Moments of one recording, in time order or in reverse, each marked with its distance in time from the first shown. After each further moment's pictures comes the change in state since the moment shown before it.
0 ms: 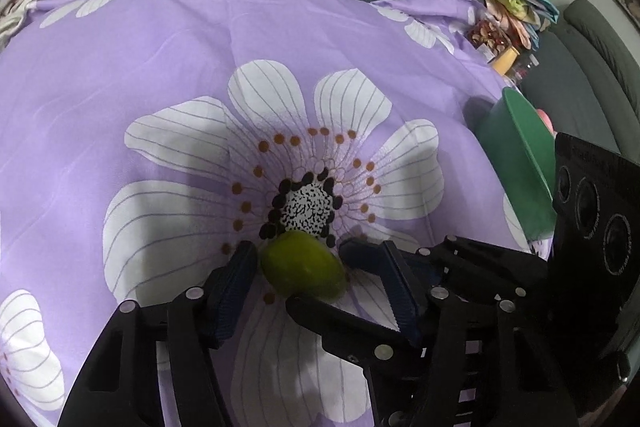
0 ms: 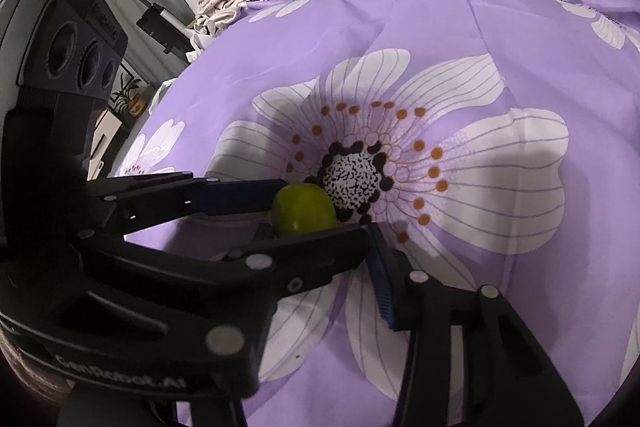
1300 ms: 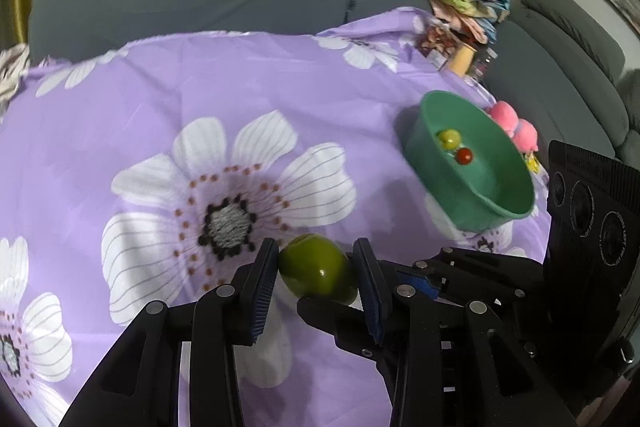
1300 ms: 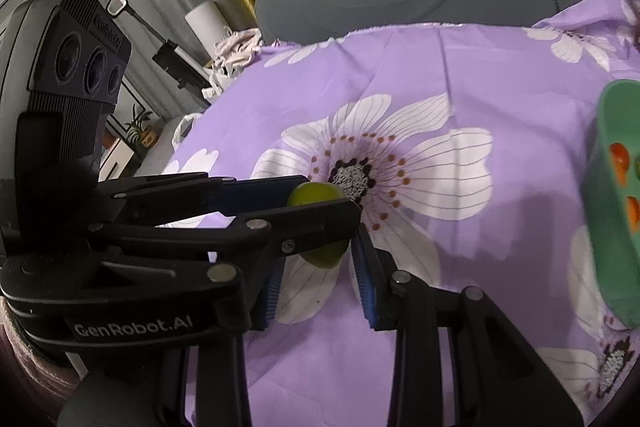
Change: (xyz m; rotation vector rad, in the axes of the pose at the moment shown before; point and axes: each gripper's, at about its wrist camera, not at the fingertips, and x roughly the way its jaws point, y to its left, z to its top) left arm -0.044 -0.073 -0.005 0.142 -0.101 -0.004; right arm -0.079 0.001 -0.020 0.023 -0.149 0.022
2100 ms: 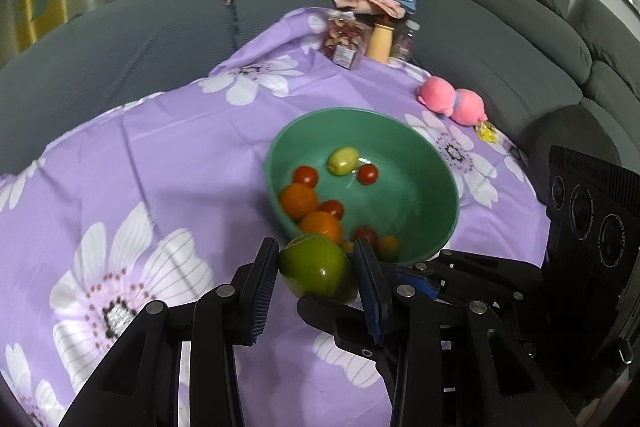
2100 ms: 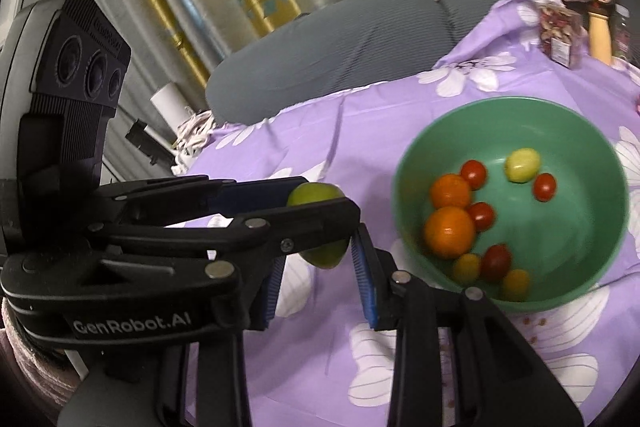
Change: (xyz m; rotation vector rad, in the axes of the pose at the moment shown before) left arm 0.026 -0.133 0.046 0.264 -0.006 -0.058; right arm -0.114 -0.082 -0.016 0.142 -0.236 -0.102
